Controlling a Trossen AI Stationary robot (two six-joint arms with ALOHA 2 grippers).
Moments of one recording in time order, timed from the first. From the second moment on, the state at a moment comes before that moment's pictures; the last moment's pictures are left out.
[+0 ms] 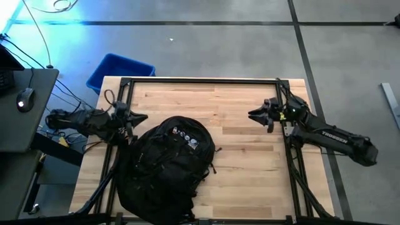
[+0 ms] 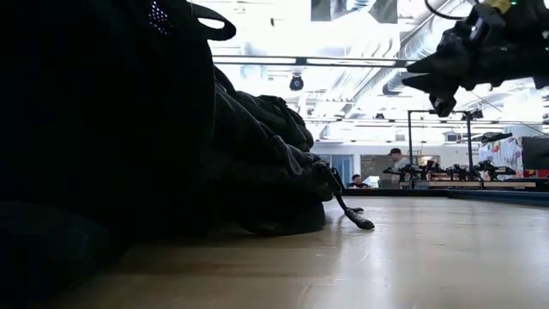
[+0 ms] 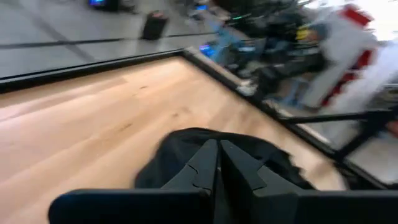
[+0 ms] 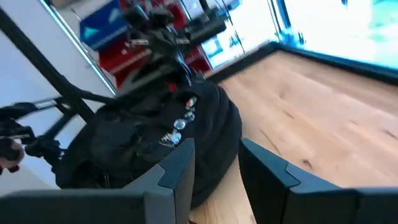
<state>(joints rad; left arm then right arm) -0.21 0.04 0.35 -0.54 -0.52 -0.58 -0.57 0.44 0.20 0.11 -0.52 0.39</state>
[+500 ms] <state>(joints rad) -0.11 0.00 0.11 -0.10 -0.33 -0.38 -0.63 0.17 0.01 0.22 -0.60 0.41</state>
